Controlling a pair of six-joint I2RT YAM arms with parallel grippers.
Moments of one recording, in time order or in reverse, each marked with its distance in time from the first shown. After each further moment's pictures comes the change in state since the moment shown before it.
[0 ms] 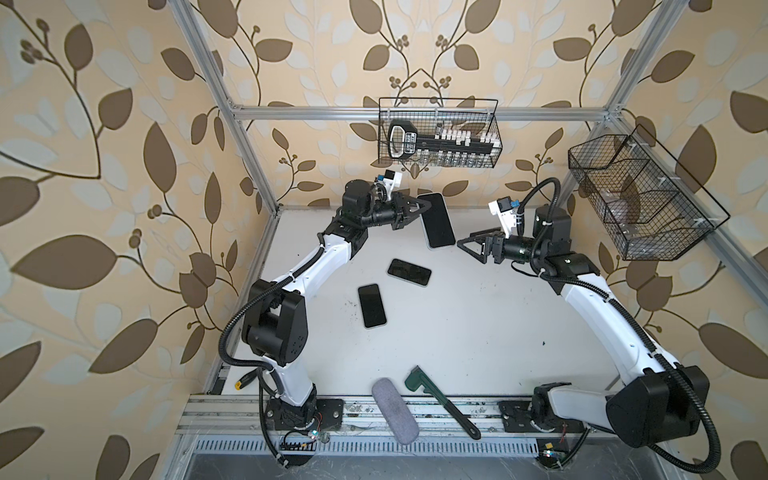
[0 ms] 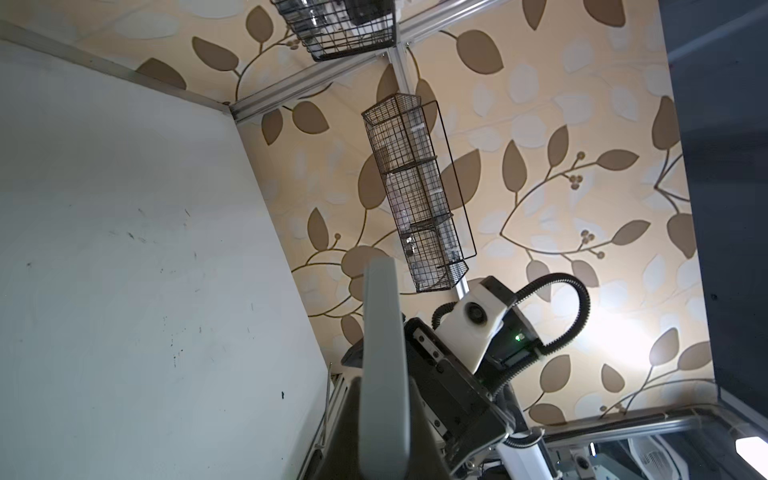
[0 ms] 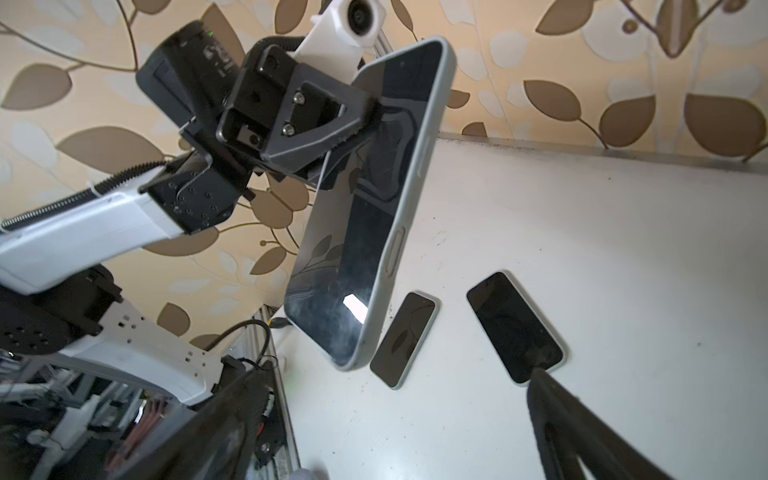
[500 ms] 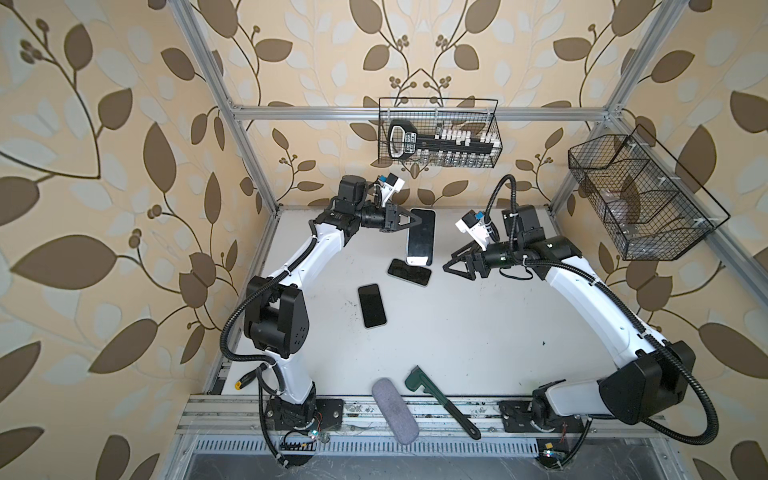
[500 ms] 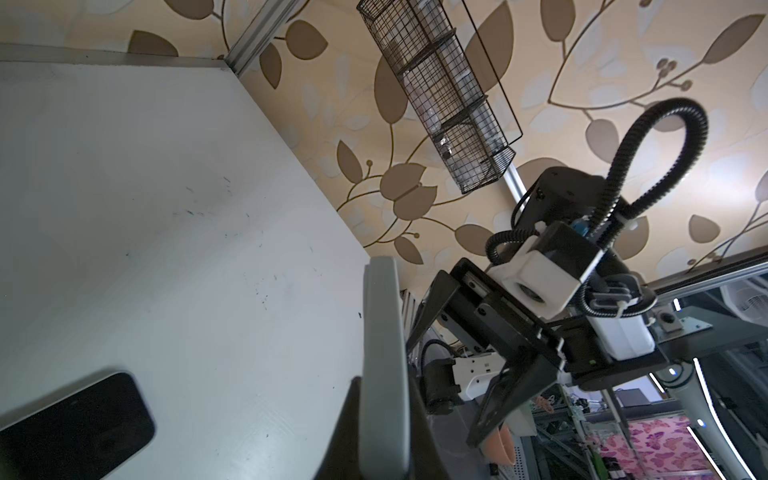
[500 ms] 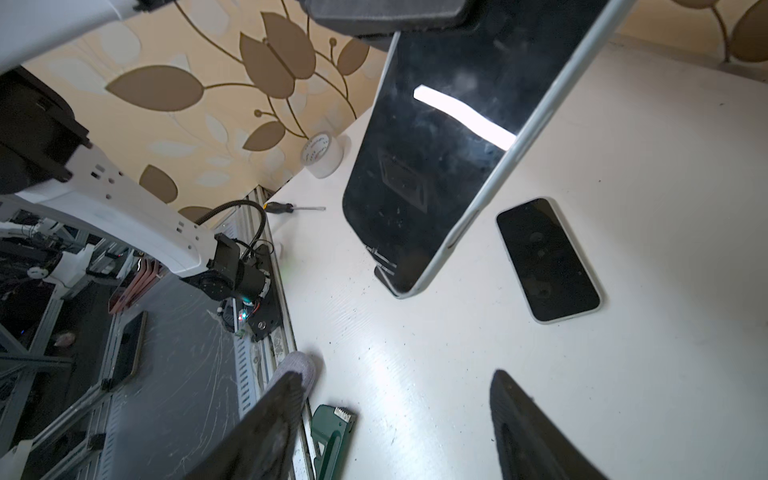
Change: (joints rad) left arm 0.067 -0.002 0.066 -0.497 0.187 0.686; right arm 0.175 0.107 0.141 -0.392 0.074 -0.325
